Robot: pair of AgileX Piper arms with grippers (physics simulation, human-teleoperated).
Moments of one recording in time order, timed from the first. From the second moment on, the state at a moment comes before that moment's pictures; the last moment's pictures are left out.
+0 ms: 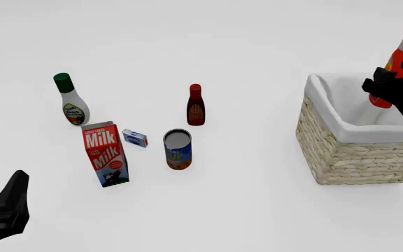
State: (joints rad) left arm 0.07 0.18 -0.04 -0.13 -0.15; right arm -0.24 1.43 -0.84 -0.39 0.03
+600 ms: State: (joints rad) left arm 0.08 0.19 -0.04 -0.14 -0.16; right arm -0.27 1.52 -0.86 -0.40 0.01
